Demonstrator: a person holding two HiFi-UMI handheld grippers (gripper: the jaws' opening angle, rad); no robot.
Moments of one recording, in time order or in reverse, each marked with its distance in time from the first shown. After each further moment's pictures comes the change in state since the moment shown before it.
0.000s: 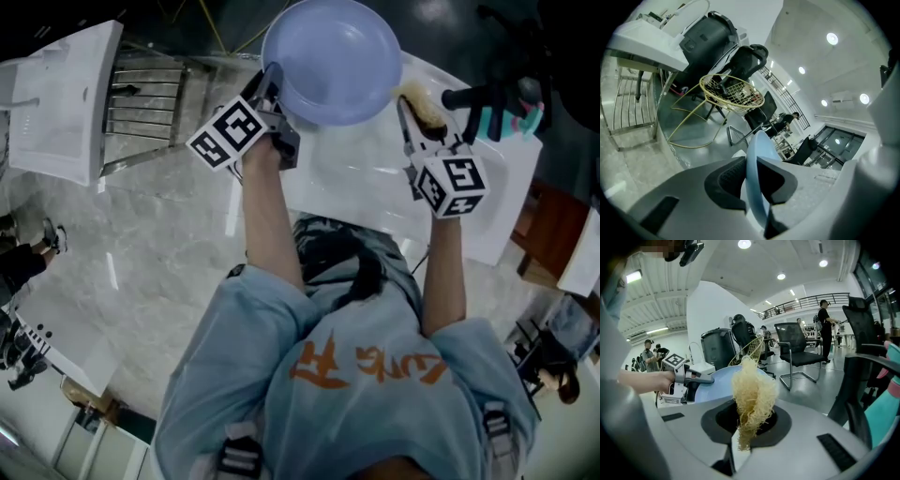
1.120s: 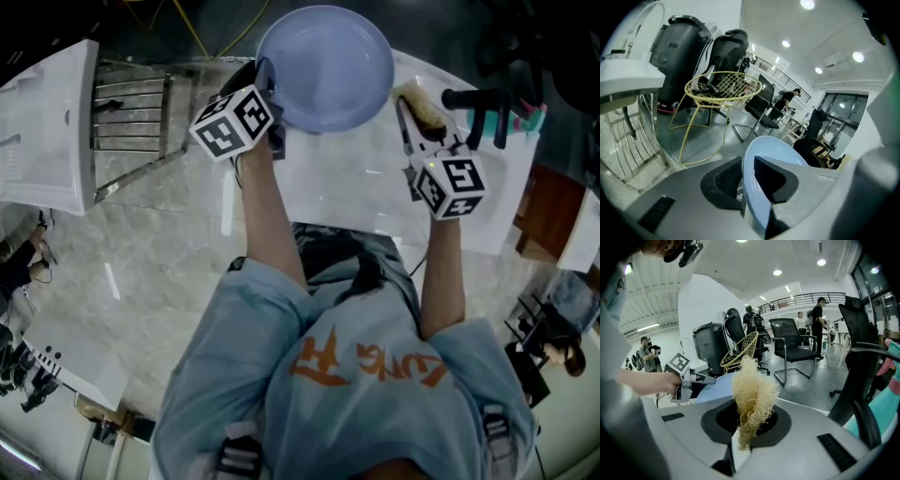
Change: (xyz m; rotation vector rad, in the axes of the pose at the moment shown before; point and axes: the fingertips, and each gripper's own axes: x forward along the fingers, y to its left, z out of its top) left arm 0.051 0.044 0.009 0.310 0.124 0.136; right arm 0.024 -0.012 -0.007 0.029 0.052 -0.079
